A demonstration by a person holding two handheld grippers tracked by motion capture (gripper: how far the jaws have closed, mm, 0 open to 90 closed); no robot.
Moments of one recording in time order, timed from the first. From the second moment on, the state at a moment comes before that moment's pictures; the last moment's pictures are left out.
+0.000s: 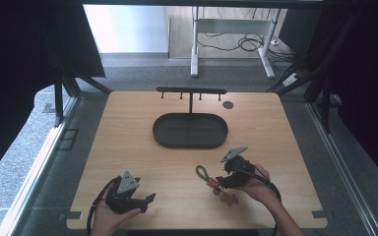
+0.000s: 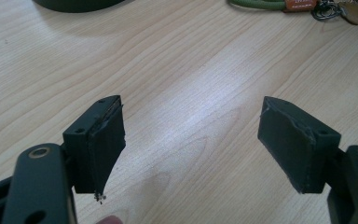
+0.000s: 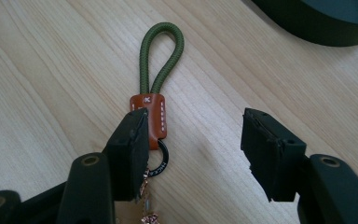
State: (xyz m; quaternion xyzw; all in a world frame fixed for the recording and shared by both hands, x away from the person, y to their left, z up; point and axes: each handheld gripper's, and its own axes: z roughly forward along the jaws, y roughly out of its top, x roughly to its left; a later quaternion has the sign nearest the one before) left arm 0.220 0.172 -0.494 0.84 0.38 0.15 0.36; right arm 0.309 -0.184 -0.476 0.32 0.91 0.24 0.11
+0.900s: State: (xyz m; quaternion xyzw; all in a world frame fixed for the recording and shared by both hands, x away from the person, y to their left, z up) left arm 0.220 0.173 -0.494 0.84 0.38 0.15 0.36; right arm 0.310 -0.159 -0.494 0.29 0.93 0.22 0.08
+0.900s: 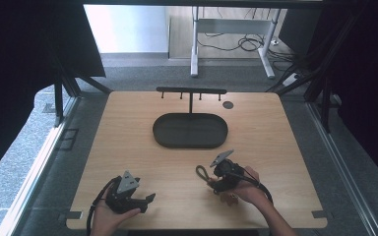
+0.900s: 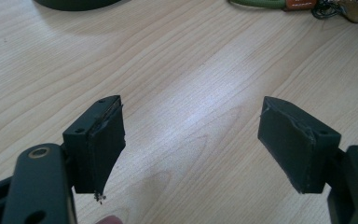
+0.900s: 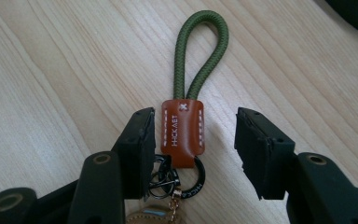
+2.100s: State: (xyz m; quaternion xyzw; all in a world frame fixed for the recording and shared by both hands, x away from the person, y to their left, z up) left arm 0.220 0.172 -0.494 0.84 0.38 0.15 0.36; right arm 0.317 -0.153 -0.507 0.30 0.93 0.19 0.06
